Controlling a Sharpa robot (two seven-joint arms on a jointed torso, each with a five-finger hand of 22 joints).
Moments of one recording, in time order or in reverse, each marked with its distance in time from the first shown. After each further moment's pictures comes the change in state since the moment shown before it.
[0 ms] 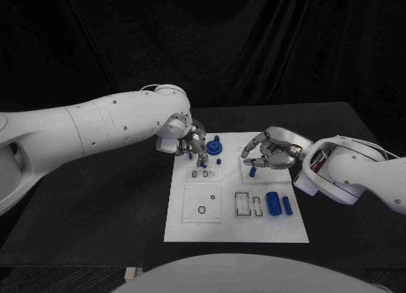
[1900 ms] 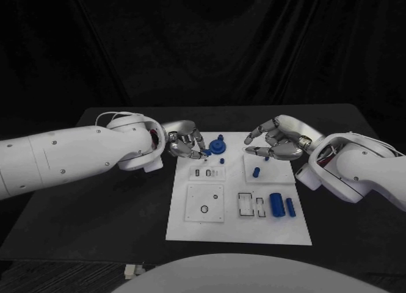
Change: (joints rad) left arm -0.056 -0.341 0.000 0.376 -0.237 -0.535 0.431; left_hand 0.332 -0.012 -0.223 0.196 0.038 0.069 -0.005 -0.158 -0.177 -0.036 0.000 -0.102 0.050 0.000 0.007 -0.043 0.001 0.000 -0.033 0.003 -0.004 0.000; right arm 0.026 -0.024 0.000 0.025 0.064 -0.102 0.066; right_hand -0.039 -0.020 -0.011 0.005 -0.044 -0.005 -0.005 -0.014 0.015 0.000 0.000 0.000 0.000 0.001 -0.006 0.000 0.000 -0.016 0.031 -0.004 0.050 0.000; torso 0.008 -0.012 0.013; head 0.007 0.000
